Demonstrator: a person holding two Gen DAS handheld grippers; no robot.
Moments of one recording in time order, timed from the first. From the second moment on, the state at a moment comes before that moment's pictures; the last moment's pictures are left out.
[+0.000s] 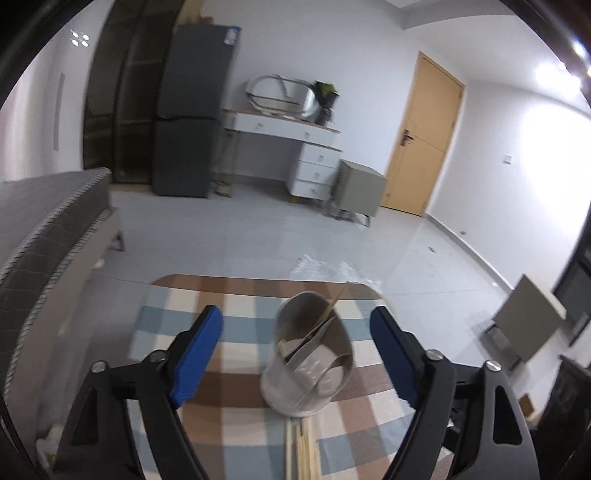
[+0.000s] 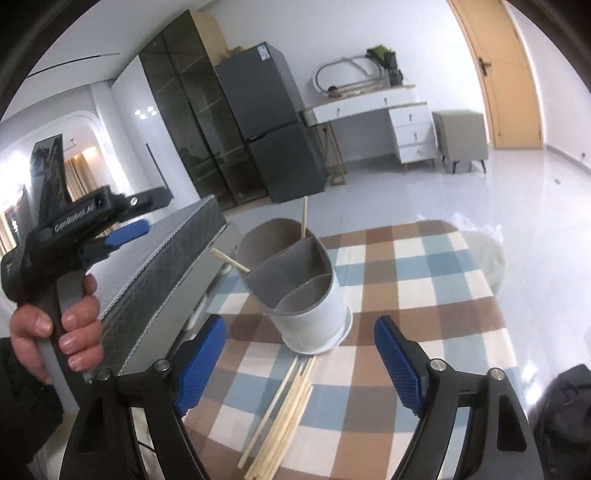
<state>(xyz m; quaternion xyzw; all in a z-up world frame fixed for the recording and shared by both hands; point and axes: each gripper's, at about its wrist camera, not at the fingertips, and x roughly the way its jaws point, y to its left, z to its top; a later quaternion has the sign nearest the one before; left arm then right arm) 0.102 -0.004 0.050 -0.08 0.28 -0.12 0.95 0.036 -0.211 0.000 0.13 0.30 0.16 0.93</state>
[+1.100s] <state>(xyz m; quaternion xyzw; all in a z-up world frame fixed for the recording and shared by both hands) 0.062 0.003 -0.071 -0.05 0.41 -0.06 0.91 0.005 -0.197 -0.034 0.09 0.30 0.07 0.95</state>
